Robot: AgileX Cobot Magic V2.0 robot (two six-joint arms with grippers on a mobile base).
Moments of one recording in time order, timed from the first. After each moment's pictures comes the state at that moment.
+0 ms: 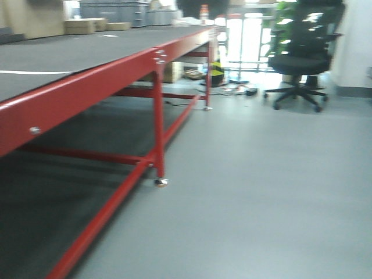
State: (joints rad) left arm -0.61 1.48 -1.82 0.05 1.27 -0.21; right arm 0.41 1.15 -1.46 -0.13 1.15 0.35
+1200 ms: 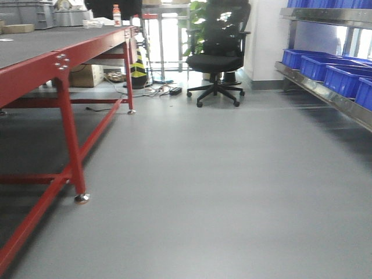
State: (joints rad) left arm -0.61 1.48 -1.82 0.04 1.27 -0.21; right arm 0.41 1.15 -1.46 -0.14 1.16 0.35
